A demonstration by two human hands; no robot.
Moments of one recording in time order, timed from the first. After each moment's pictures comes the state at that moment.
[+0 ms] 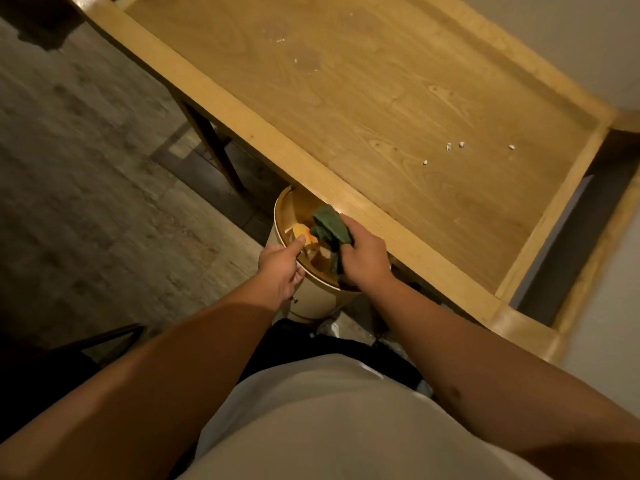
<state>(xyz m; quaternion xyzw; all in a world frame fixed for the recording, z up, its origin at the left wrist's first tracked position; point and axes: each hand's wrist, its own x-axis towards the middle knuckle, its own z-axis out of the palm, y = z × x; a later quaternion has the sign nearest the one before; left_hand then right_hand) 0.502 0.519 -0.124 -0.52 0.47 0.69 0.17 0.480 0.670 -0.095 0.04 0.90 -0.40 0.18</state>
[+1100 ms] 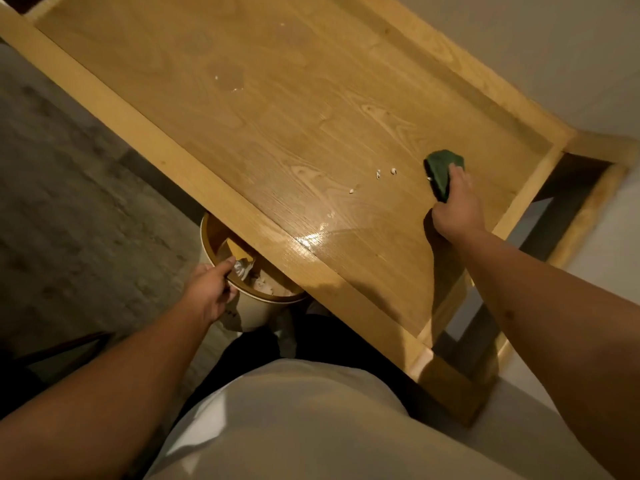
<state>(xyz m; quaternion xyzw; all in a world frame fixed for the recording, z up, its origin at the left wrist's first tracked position) 0.457 0.556 -0.133 -0.58 0.46 0.66 0.12 0.289 0.952 -0.103 0.09 0.95 -0.25 0.15</state>
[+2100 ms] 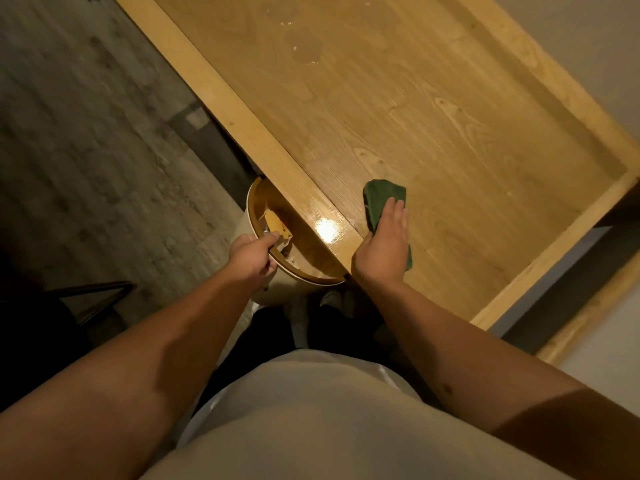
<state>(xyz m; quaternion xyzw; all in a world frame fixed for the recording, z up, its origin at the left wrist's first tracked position) 0.476 0.552 -0.134 -0.57 0.46 0.67 0.09 0.414 0.760 -0.128 0.05 0.96 -0.28 0.07</state>
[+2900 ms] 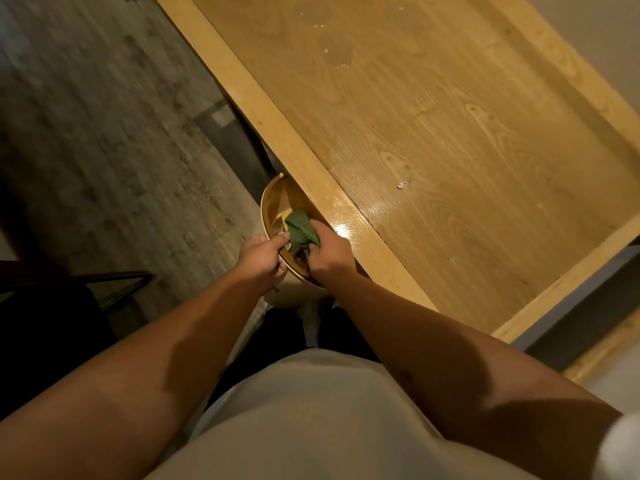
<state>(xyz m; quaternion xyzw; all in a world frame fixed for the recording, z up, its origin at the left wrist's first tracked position) 0.486 0.545 -0.127 -0.54 0.45 0.70 0.06 0.439 0.673 -0.115 -0.09 0.84 -0.44 0.32</state>
